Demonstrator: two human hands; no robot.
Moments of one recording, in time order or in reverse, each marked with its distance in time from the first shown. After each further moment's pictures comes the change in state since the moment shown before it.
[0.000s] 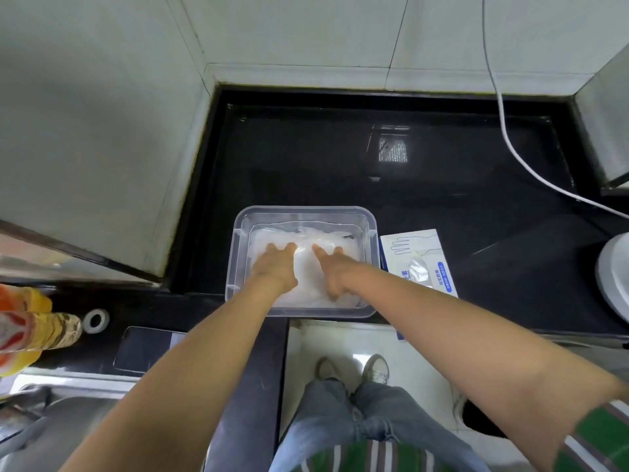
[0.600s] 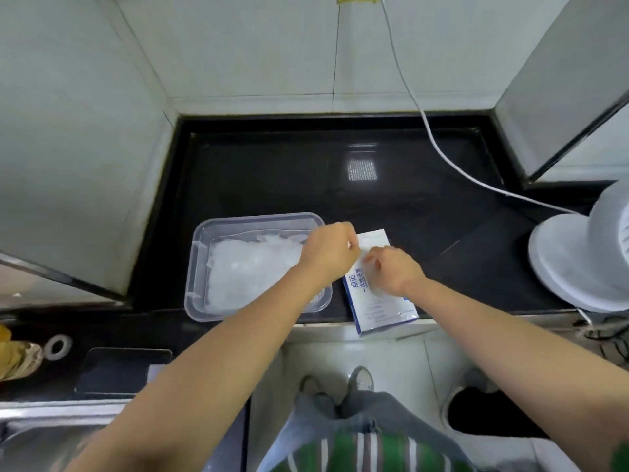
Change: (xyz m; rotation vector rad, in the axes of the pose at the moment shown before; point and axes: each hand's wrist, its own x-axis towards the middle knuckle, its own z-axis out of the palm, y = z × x) left_hand -0.064 0.155 -0.036 -0.280 0.315 0.393; right_hand -0.071 0.149 0.016 0.184 0.526 0.134
